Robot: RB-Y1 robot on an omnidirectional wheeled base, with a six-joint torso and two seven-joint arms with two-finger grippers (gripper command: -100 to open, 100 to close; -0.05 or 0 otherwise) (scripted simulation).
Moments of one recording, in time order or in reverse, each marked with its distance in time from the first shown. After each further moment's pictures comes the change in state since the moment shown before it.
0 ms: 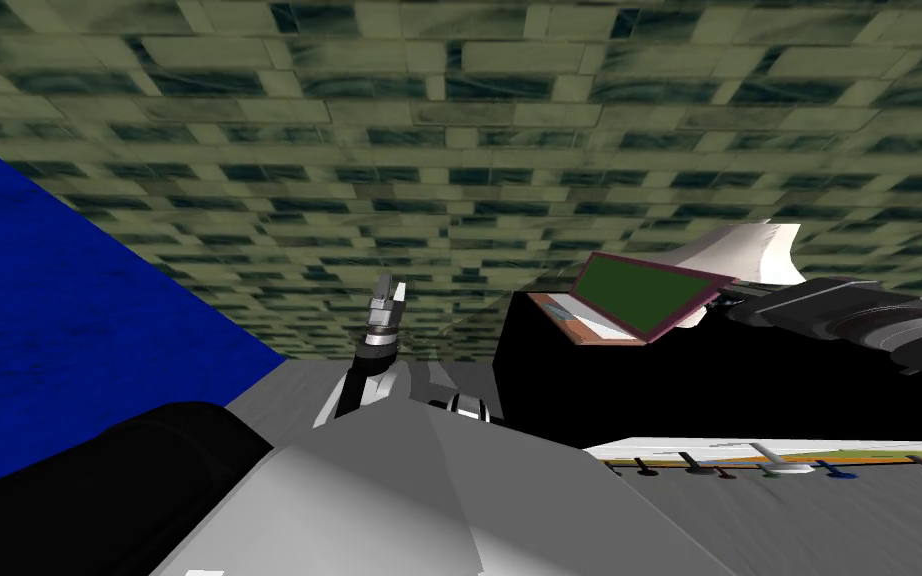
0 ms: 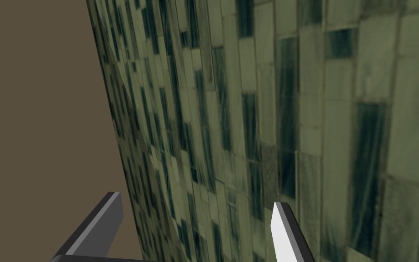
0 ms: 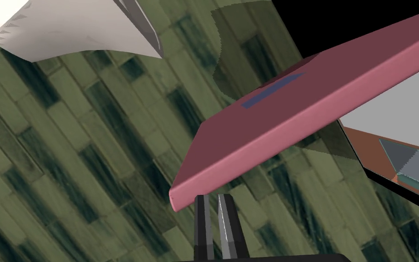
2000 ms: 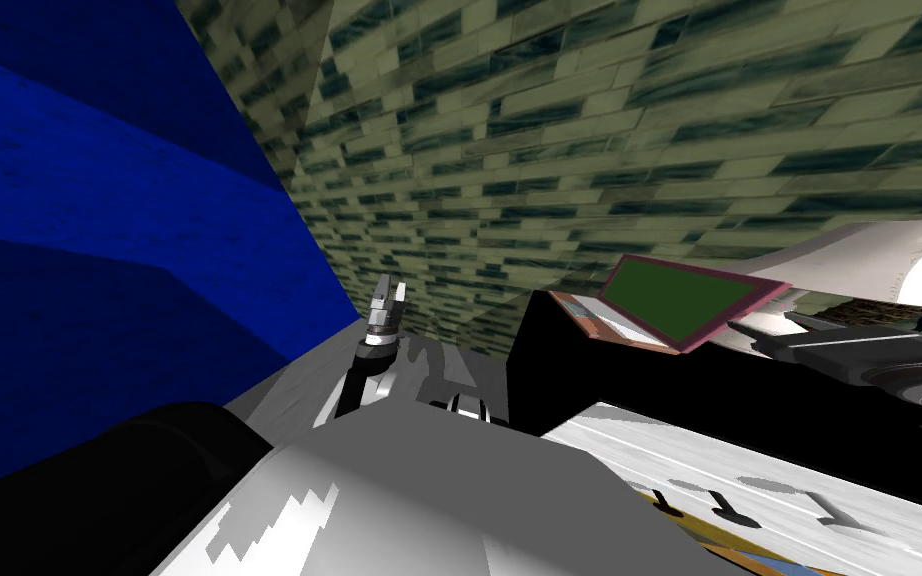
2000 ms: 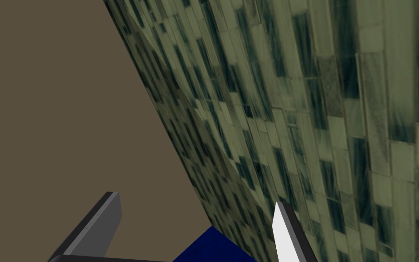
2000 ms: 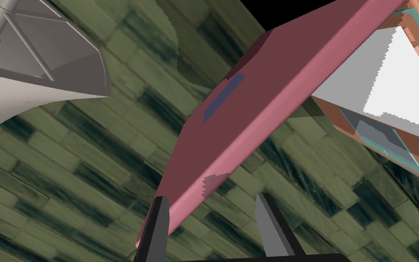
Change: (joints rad) left arm 0.000 0.000 0.000 0.000 0.000 0.000 0.000; right arm -0.083 0.198 0.011 0.148 -0.097 -0.087 0.095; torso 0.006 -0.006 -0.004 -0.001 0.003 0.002
